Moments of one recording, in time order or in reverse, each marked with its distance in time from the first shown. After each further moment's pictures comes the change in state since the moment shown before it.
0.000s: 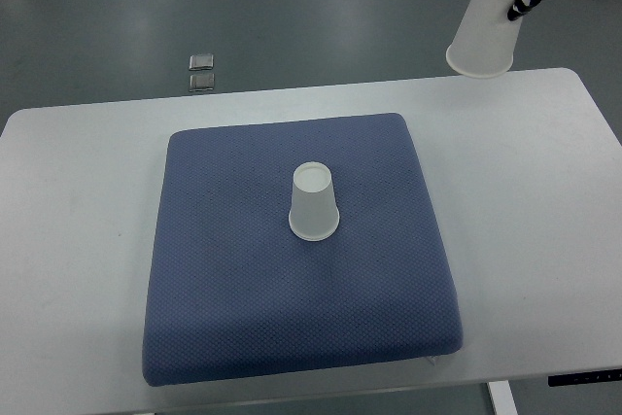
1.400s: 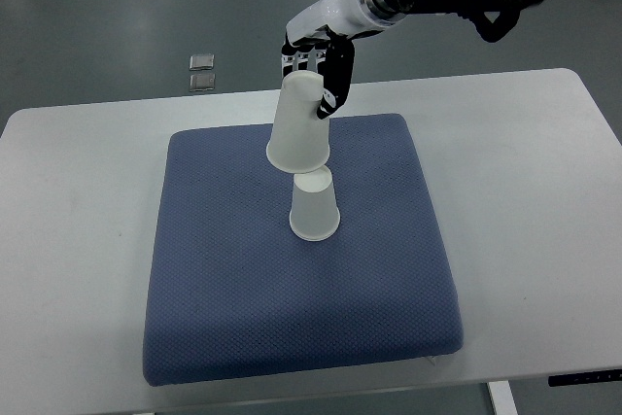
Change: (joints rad) left arm 0.000 0.000 -0.003 0.010 -0.002 0.002 0.000; right arm -0.140 0.117 0.502 0.074 -0.078 -0.175 -0.049
